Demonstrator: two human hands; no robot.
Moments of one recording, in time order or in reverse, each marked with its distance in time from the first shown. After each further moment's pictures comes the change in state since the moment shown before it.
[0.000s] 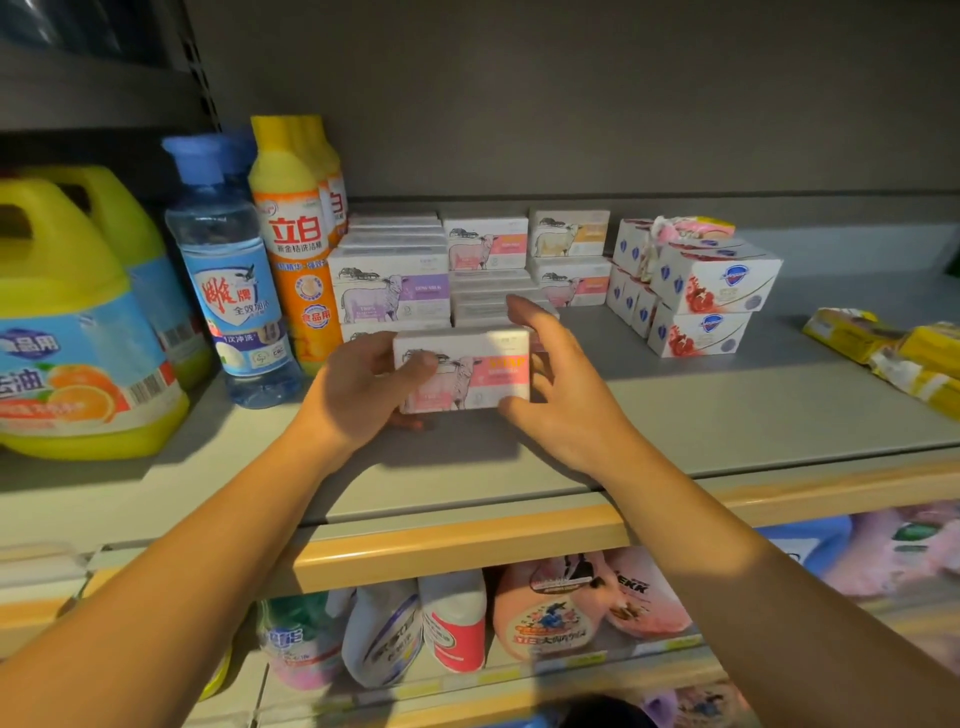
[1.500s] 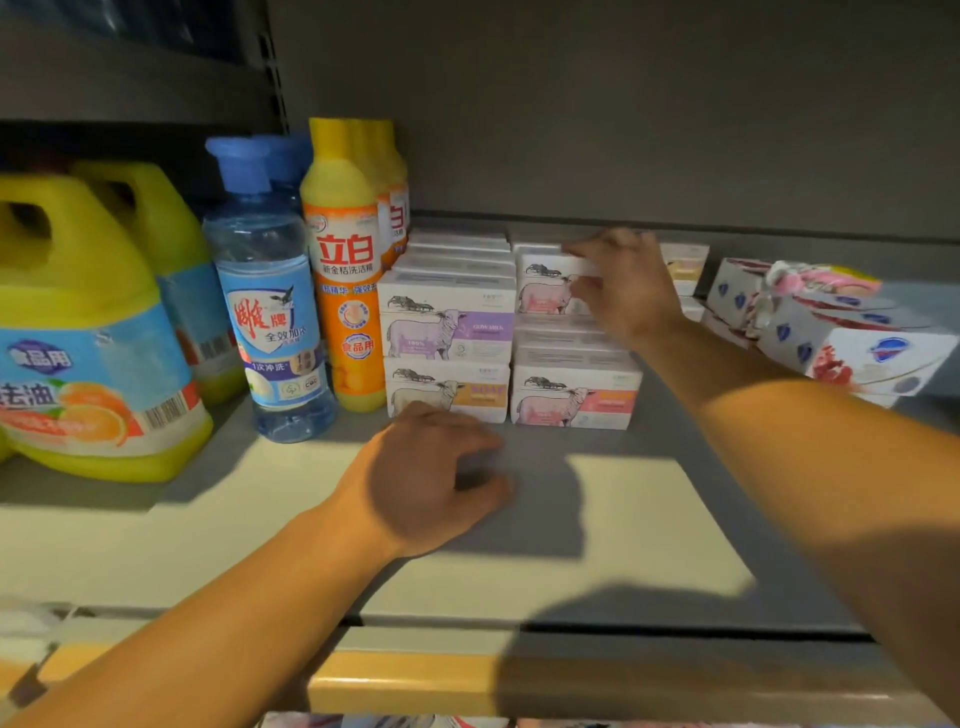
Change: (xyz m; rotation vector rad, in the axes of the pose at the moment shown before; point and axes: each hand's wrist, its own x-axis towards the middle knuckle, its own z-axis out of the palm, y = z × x) left_hand 0.010 -0.024 0.007 0.989 -0.105 0.224; right_hand 0.198 0.039 -0.047 -0.916 0.136 -0.188
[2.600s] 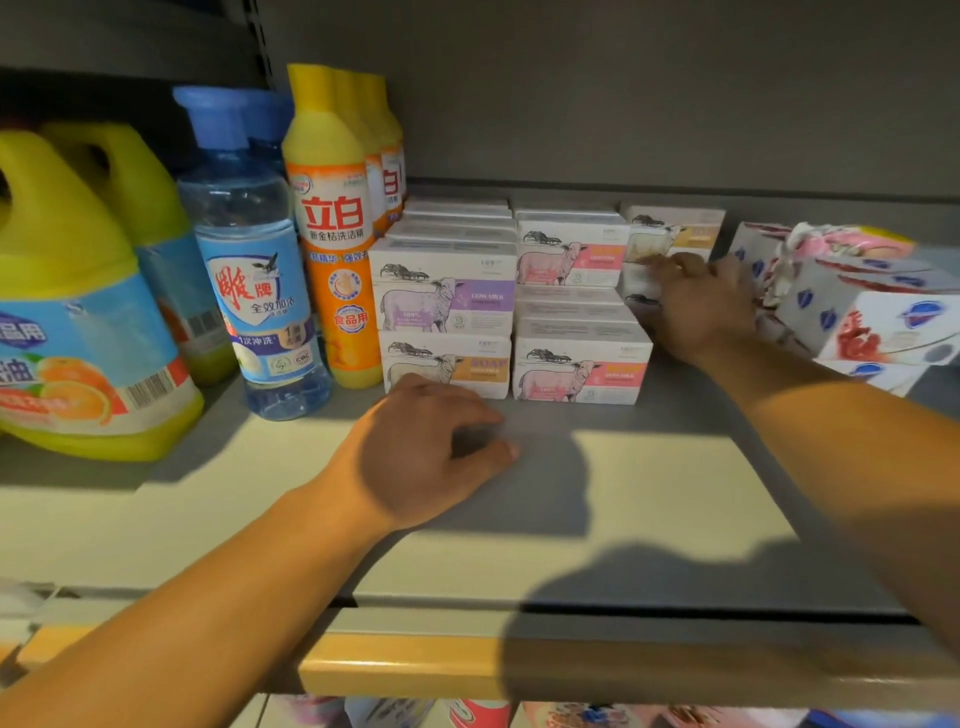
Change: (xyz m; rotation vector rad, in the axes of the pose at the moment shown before) left_hand 0.002 0.004 -0.006 -0.028 0.010 0.025; right_hand -0.035 0.069 0.013 -0.426 -0.213 0.239
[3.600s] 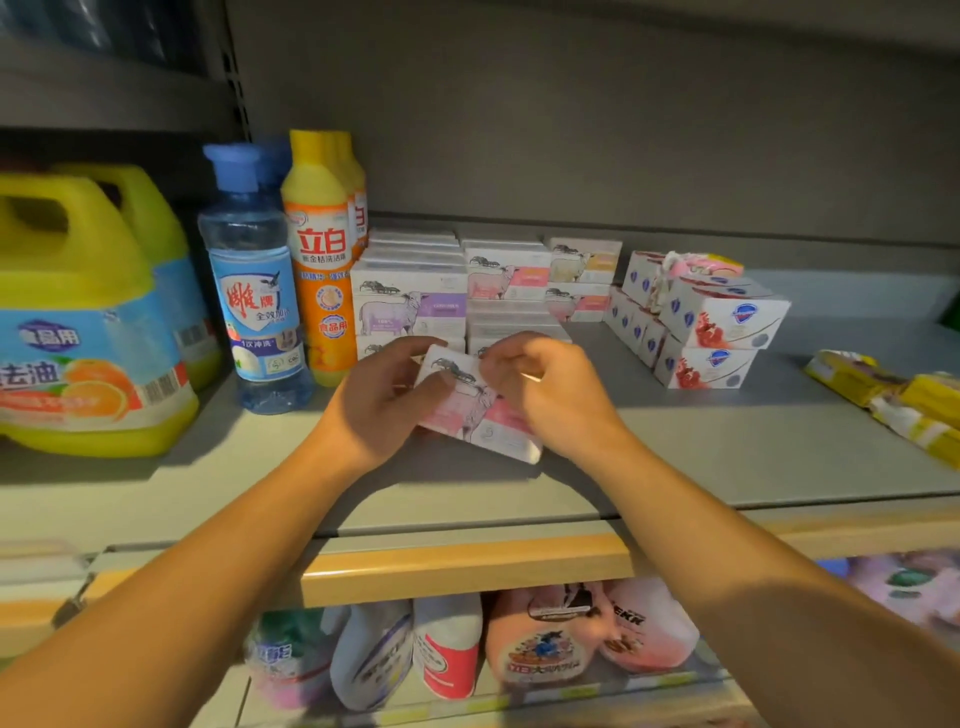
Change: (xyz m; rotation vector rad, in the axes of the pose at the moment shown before) left_hand -0.009 0.005 -0.017 -0.822 0.184 -0.034; right_hand -0.172 -0.107 -0.098 1.215 -0.099 -0.054
